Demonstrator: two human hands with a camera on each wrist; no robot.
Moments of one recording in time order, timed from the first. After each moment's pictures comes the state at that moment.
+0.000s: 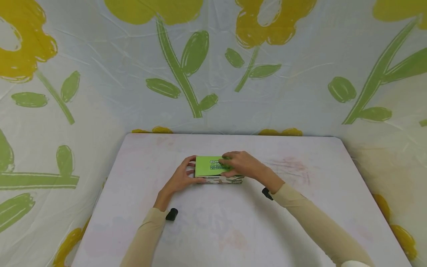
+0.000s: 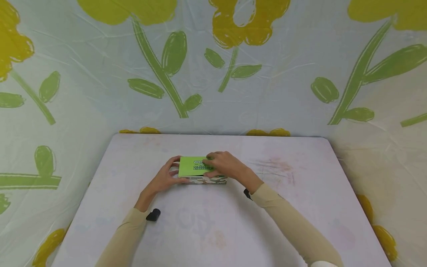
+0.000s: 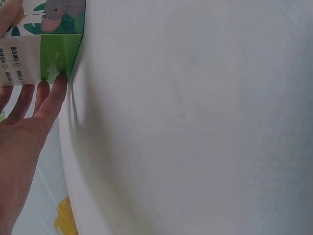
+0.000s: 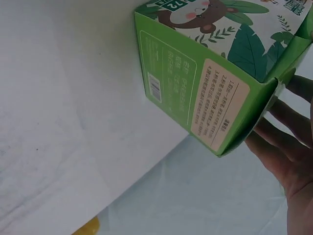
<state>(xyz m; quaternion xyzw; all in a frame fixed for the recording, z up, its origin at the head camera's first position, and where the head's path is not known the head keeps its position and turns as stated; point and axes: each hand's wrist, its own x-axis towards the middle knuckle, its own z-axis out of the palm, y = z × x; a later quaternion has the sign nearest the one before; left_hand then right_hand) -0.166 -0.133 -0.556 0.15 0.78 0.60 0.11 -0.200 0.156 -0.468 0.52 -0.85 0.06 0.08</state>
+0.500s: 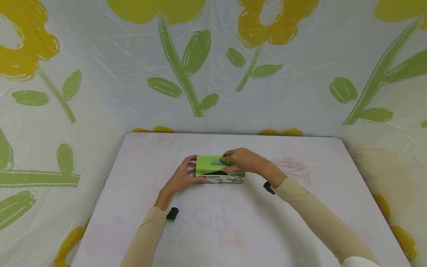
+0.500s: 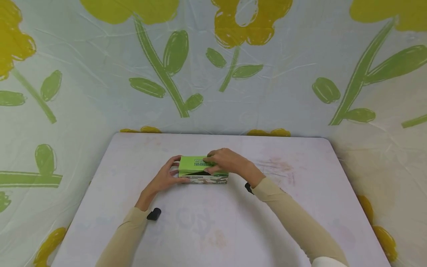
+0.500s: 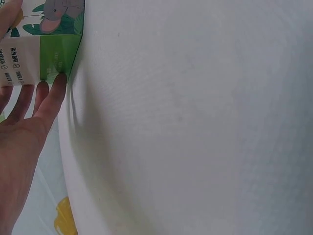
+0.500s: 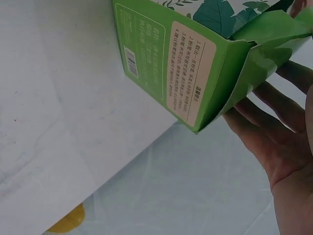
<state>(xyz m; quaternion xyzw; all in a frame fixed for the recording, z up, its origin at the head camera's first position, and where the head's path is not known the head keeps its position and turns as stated) -0.167 -0.134 -0.555 0.15 0.78 0.59 0.11 -0.211 0.157 -0.449 0.50 -0.86 0.10 -0.05</state>
